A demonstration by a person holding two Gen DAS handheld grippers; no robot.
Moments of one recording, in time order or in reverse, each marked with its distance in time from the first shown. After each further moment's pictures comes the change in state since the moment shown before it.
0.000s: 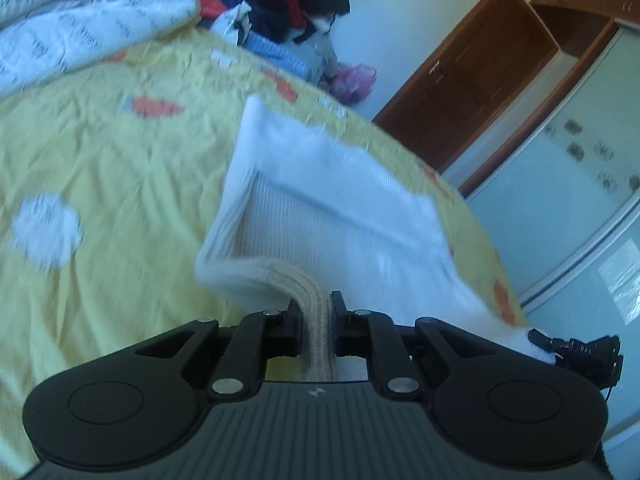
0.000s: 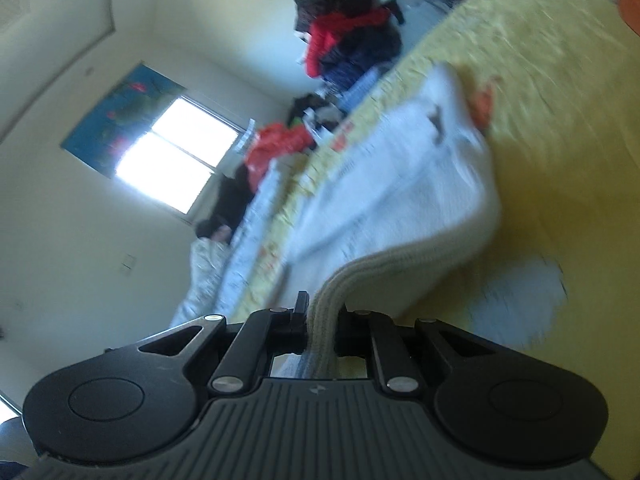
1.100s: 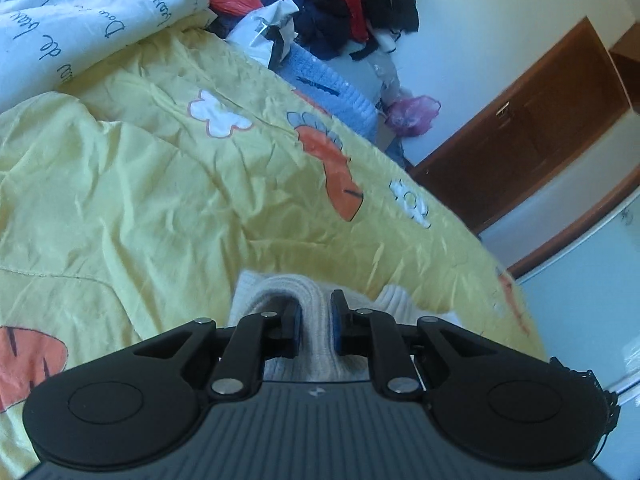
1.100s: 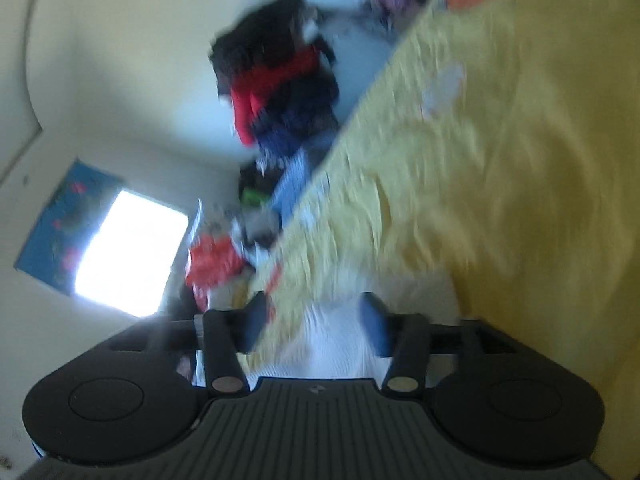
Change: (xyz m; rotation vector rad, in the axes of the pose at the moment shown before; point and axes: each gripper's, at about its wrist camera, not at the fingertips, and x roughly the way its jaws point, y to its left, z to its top) left arm 0.264 0.062 0.236 -0.154 -0.019 0.093; right arm 0.211 -0.138 0.255 0.229 -0.163 -0.083
